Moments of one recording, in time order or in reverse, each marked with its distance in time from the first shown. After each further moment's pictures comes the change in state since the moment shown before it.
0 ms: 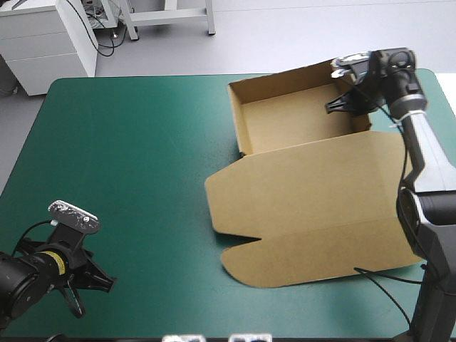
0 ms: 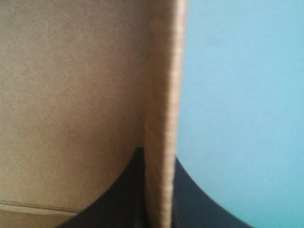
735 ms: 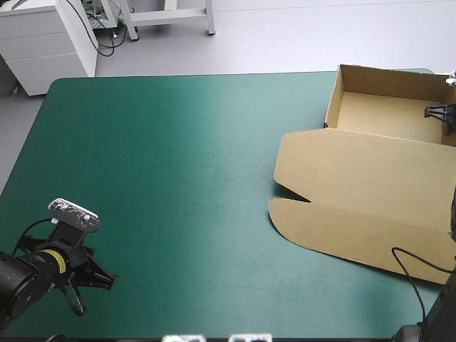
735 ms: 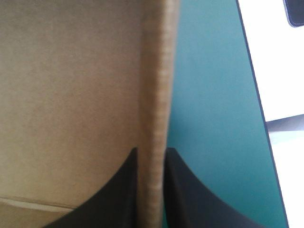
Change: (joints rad) left arm 0.000 0.000 0.000 0.003 -0.029 0.000; right arm -0.482 0.093 -0.010 0.114 0.008 -0.046
